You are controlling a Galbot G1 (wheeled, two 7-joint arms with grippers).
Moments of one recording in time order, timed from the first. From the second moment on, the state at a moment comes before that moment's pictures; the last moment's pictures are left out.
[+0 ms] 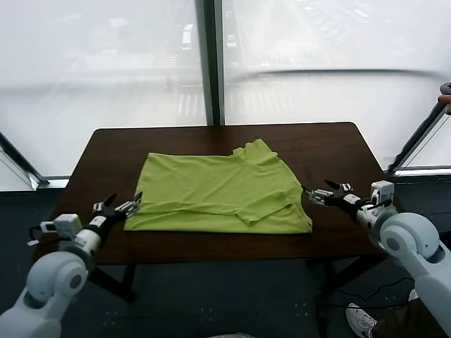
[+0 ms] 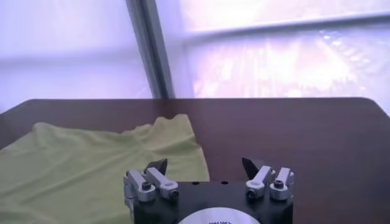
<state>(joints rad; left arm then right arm) 1.31 -0.89 -0.59 -1.97 -0.88 0.45 -0.19 -0.63 0.88 0.09 1.56 0.90 -0.59 0.06</state>
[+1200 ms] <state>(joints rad) 0.68 -0.94 -0.19 -1.37 -0.86 0.51 -0.12 -0.36 1.22 -0.06 1.06 0.72 -0.62 0.00</state>
